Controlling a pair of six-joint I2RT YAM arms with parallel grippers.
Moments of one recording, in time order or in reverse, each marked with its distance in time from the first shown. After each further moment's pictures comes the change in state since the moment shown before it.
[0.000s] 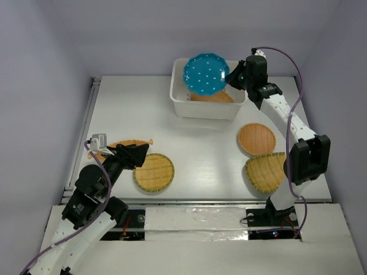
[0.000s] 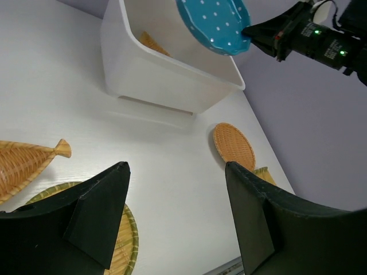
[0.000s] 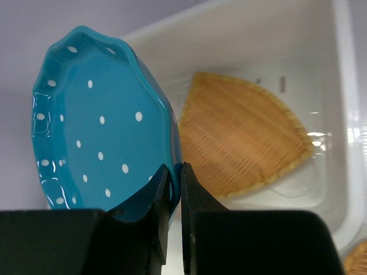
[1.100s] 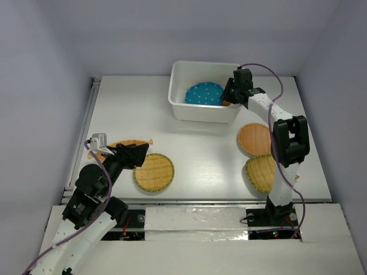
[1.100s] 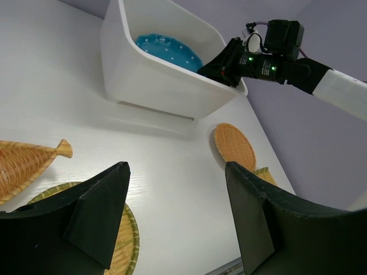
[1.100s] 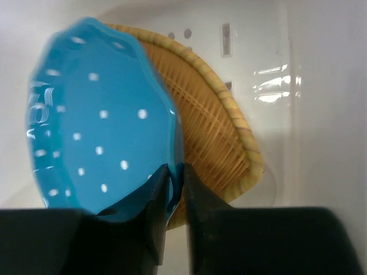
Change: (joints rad) left arm 0.027 0.003 0.000 0.001 0.026 0.000; right arm -0.036 0.321 0.048 -0.058 0.004 -0.079
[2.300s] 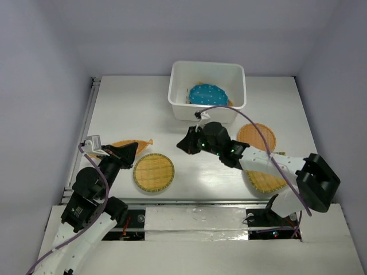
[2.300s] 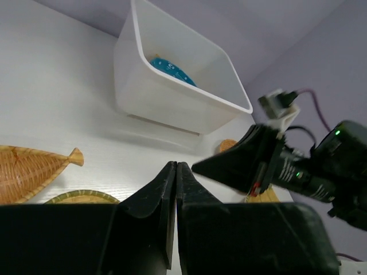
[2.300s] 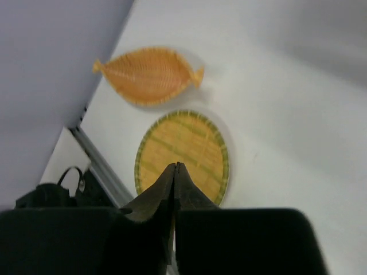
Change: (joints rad) left arm 0.014 -0.036 0.000 -0.002 -0.053 -0.004; right arm 0.599 -0.577 -0.711 0.483 -0.058 0.115
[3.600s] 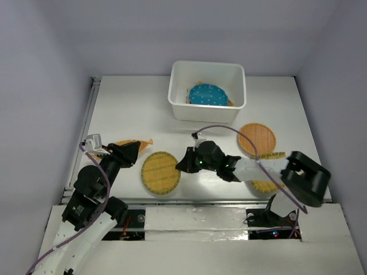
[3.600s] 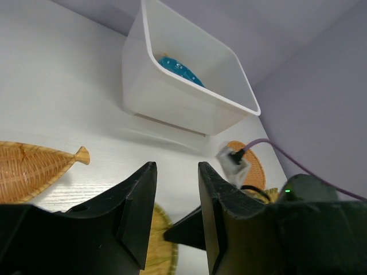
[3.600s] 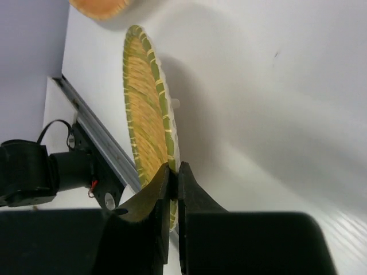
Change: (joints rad) left arm 0.006 0.030 0.000 0.000 -0.026 -0.006; right arm 0.132 0.197 -0.216 0.227 -0.067 0.227
